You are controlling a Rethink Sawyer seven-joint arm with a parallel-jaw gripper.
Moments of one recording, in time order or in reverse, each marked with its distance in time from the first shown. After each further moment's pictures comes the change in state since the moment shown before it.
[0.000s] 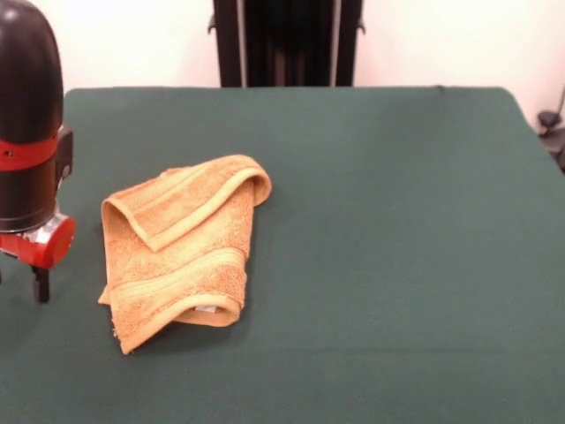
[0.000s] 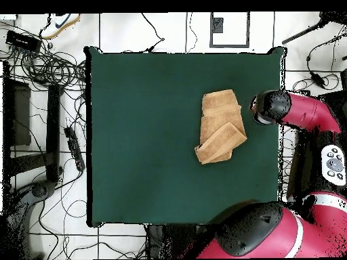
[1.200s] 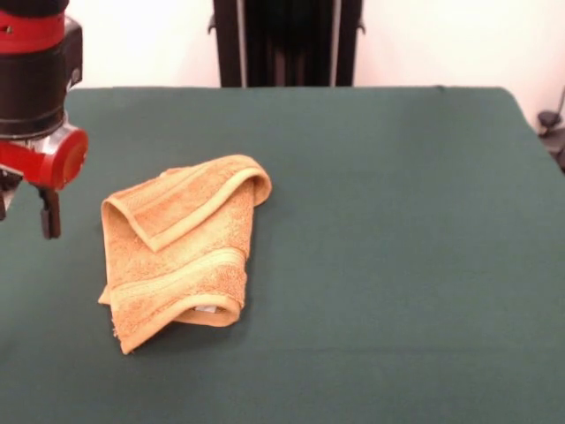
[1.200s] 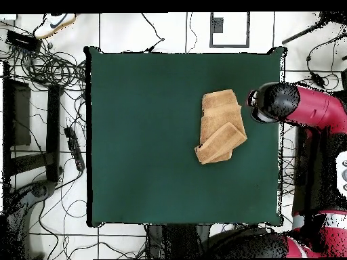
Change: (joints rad) arm 0.037 -0.212 -0.006 0.159 0.067 0.052 0.000
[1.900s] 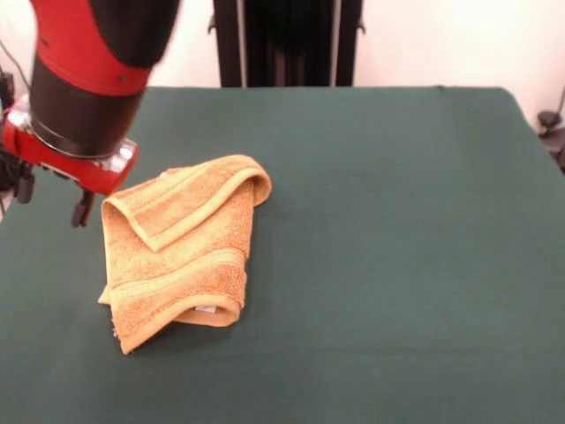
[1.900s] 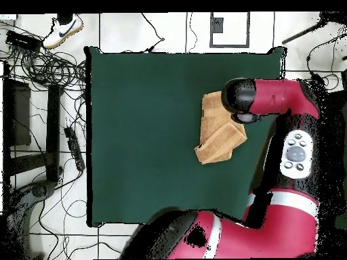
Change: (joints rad) arm 0.247 0.129 -0.280 -0.145 -0.066 0.129 0.071
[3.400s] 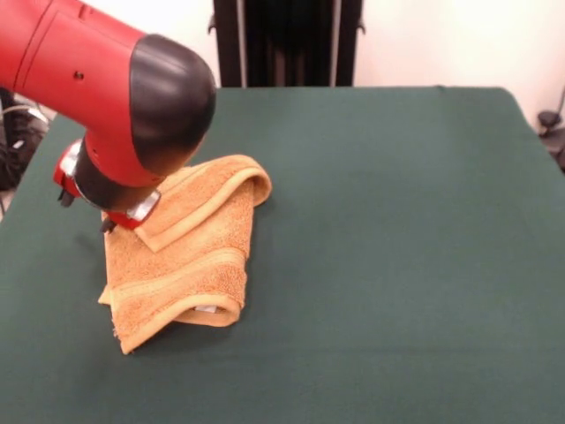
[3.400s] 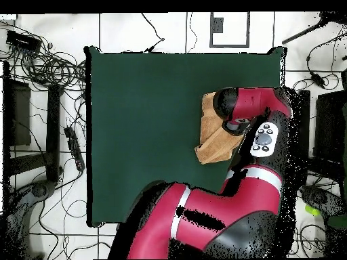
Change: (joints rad) arm 0.053 0.242 -0.179 -0.121 0.112 0.153 0.141
